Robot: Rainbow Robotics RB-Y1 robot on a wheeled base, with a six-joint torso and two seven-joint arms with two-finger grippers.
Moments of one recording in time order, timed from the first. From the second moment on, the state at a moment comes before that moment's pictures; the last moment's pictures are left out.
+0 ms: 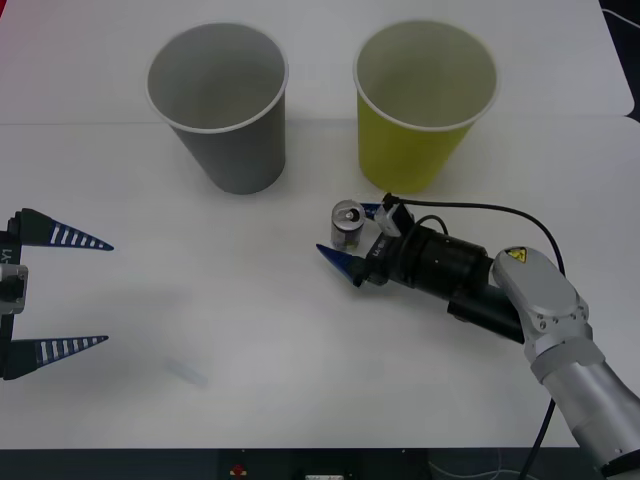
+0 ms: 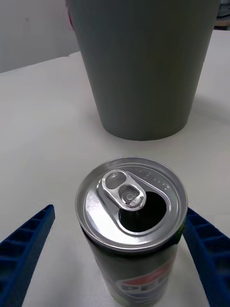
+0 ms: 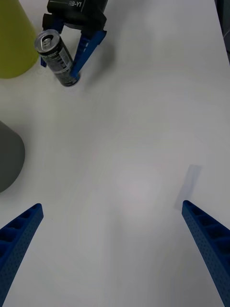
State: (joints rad) right arm -0.38 -0.26 0.19 -1.13 1.33 -0.77 0.23; left arm 0.26 1.13 0.26 -2.01 -1.31 -1.13 -0.09
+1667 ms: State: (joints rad) right arm -0.29 -0.68 0.42 -1.66 1.40 -0.68 -0.59; left arm 0.26 1.13 0.26 -2.01 -1.31 -1.13 -0.09
